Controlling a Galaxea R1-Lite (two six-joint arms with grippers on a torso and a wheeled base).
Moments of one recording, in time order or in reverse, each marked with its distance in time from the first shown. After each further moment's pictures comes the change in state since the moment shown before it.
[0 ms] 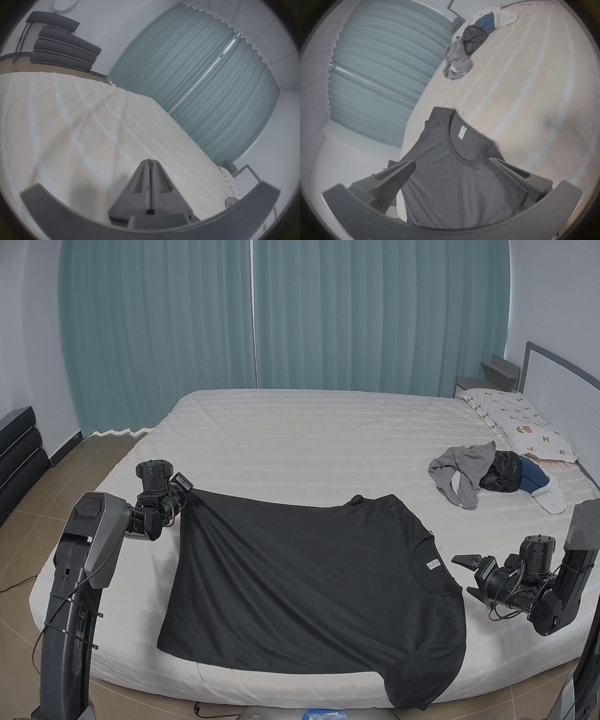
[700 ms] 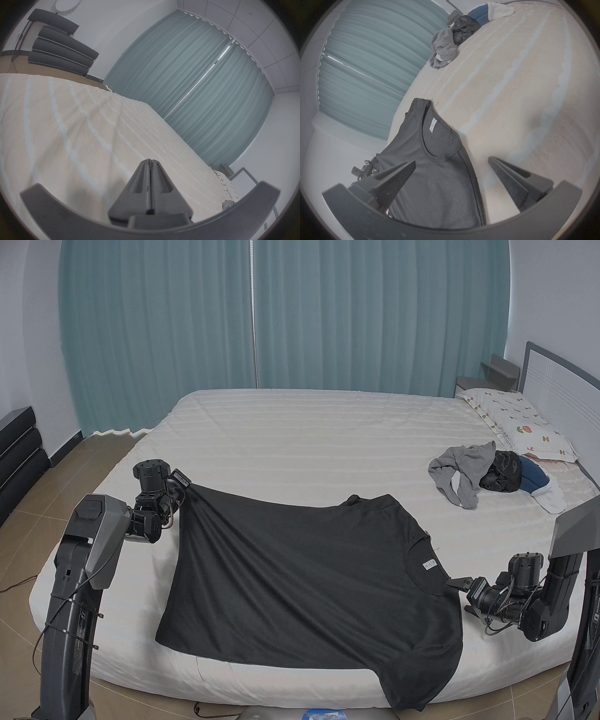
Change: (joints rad) left arm 0.007 0.015 0.000 -0.076 -0.007 0.004; right arm -0.019 0.151 -0.012 -0.003 -0.001 -0.108
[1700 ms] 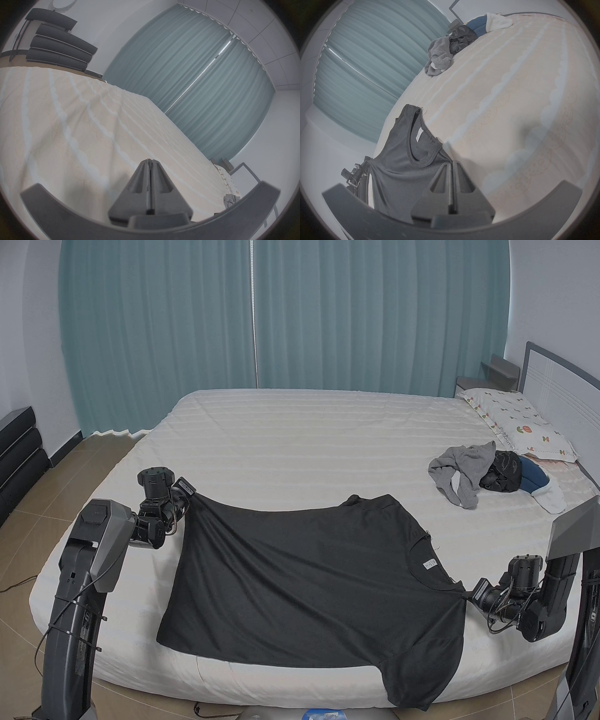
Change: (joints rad) left arm -0.010 0.029 0.000 0.013 -0.036 0.004; right arm -0.029 0.042 -0.019 -0.033 -0.107 -0.059
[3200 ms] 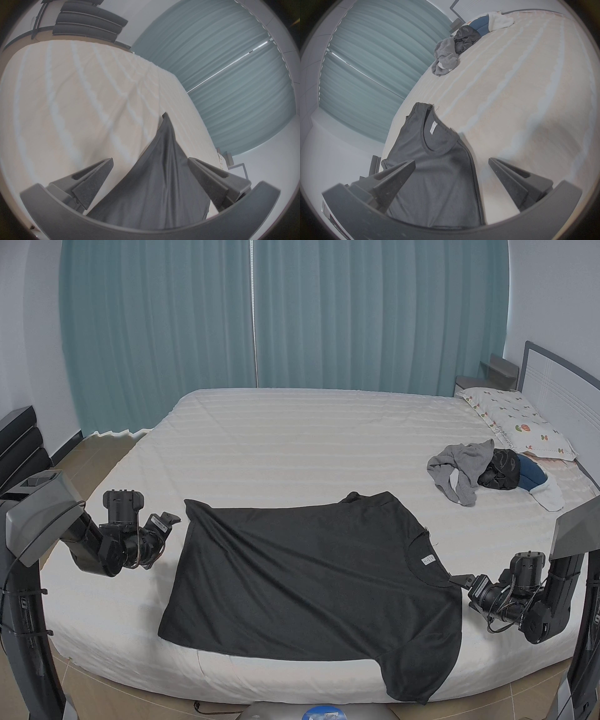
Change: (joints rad) left arm 0.017 -0.556 1.046 -0.114 -0.121 -0.196; right arm 0.046 -0.070 0.052 -0.021 0.029 0.053
